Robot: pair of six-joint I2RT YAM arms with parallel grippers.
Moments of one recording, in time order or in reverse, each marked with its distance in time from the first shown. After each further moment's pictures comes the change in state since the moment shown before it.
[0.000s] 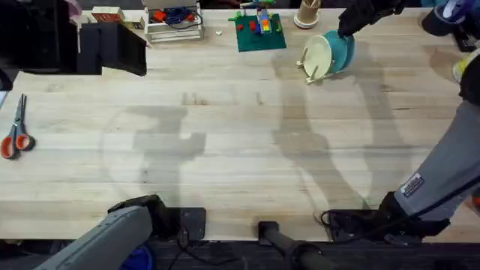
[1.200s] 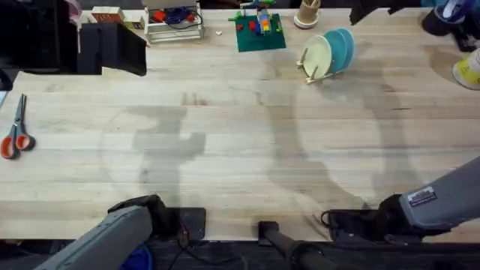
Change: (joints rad) left arm 0.000 0.000 0.000 0.000 0.000 0.000; right arm 0.006 -0.283 0.000 -0.191 0.000 0.019
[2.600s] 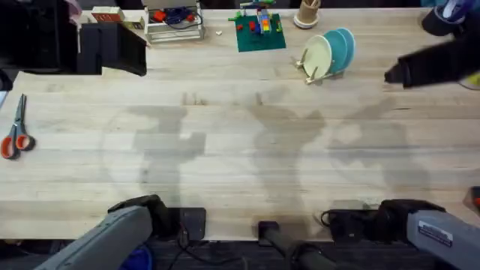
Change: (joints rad) left arm 0.000 0.000 0.000 0.000 0.000 0.000; right arm 0.000 -0.658 -0.472 -0.058 -0.031 0.028
